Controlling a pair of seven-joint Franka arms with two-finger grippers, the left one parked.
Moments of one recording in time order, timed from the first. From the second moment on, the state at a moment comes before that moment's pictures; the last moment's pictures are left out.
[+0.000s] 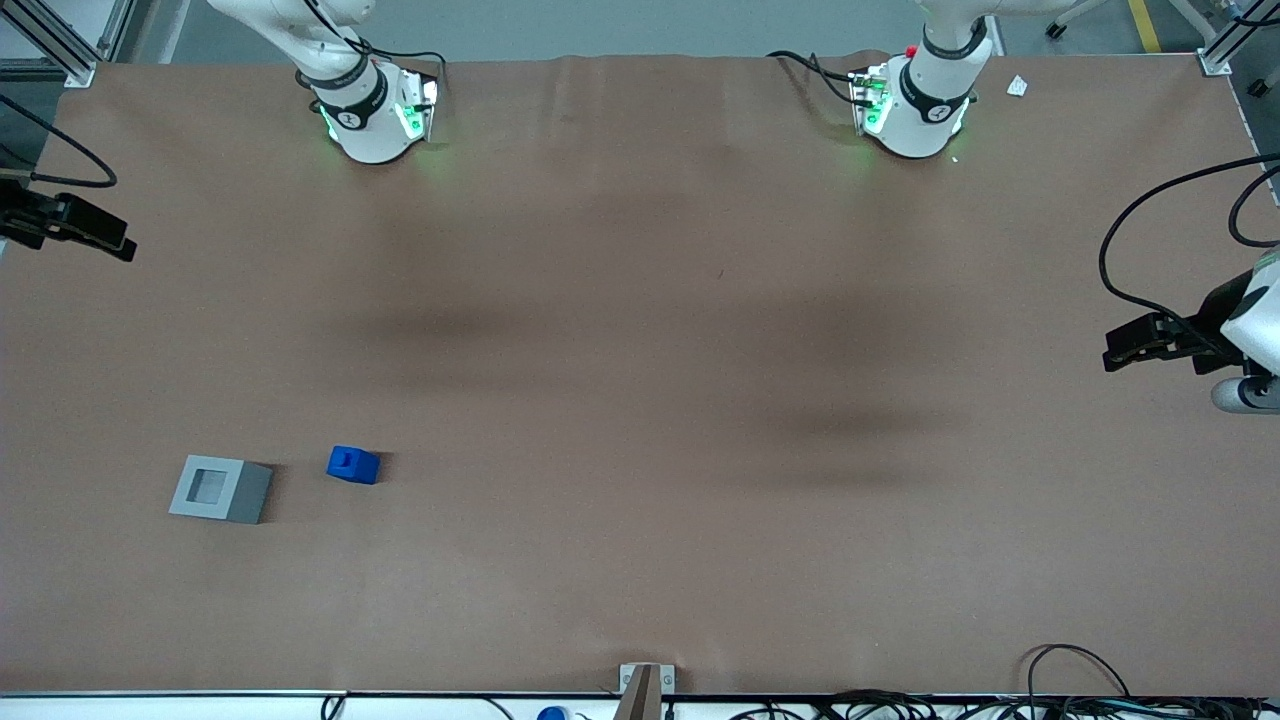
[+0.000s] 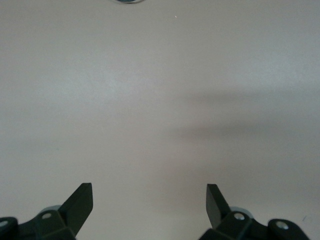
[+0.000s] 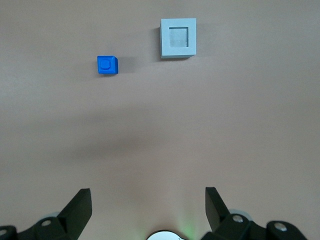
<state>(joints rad) -0.11 0.02 0.07 -1.48 -0.05 1.40 0.09</state>
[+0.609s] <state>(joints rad) -0.11 0.02 0.07 -1.48 -0.05 1.40 0.09</state>
